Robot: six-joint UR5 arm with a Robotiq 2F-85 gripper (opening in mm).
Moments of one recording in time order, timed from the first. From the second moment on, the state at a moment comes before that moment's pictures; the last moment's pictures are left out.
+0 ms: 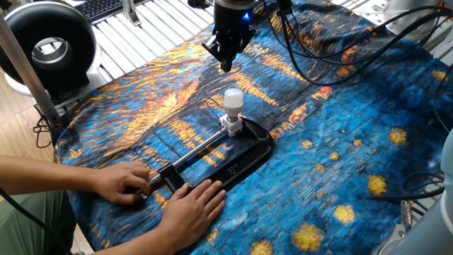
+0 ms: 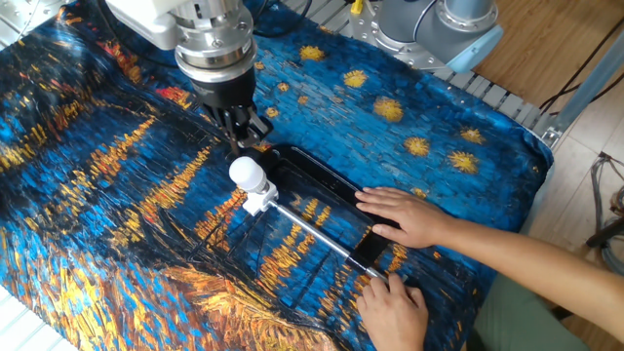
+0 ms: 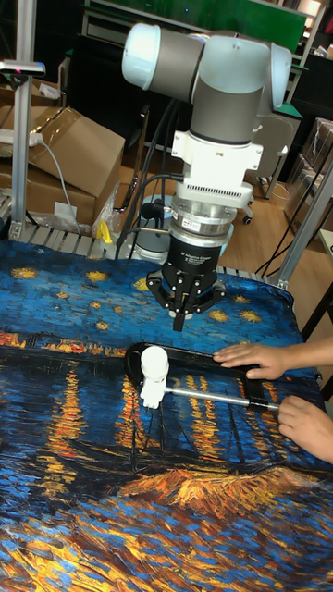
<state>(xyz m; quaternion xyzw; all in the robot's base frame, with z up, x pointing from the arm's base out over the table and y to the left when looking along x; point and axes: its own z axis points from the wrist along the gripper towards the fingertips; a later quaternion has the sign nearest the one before) 0.551 0.031 0.194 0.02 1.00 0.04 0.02</state>
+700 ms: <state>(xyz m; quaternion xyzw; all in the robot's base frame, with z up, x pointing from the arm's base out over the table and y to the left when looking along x) 0.552 0.020 0.189 -0.01 1.00 0.03 0.03</state>
